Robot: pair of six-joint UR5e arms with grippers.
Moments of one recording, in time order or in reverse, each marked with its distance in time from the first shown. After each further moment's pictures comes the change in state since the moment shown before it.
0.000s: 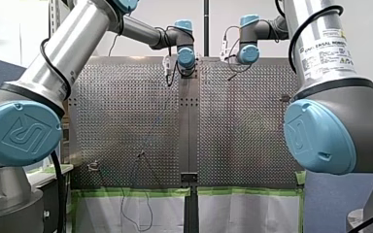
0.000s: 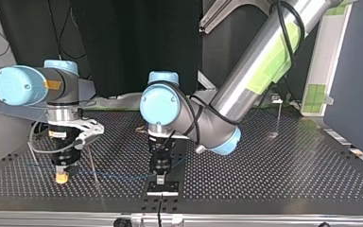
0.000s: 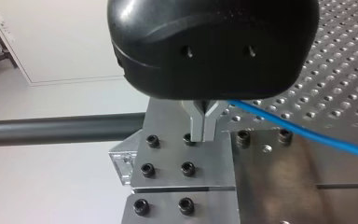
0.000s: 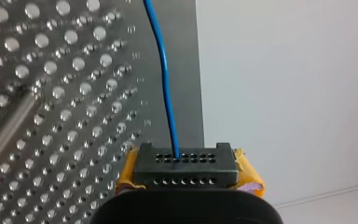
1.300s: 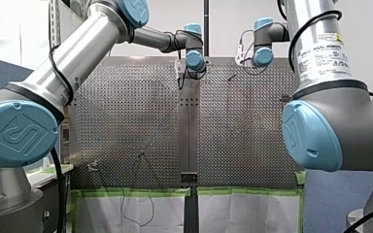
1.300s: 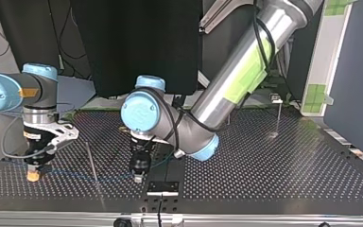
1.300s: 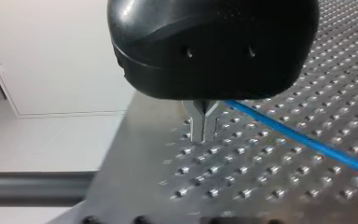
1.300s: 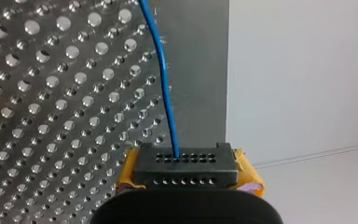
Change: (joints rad) left arm -0.042 -0.137 0.189 -0.094 0.081 -0.034; right arm -0.118 0.013 0.001 0.022 0.002 0.005
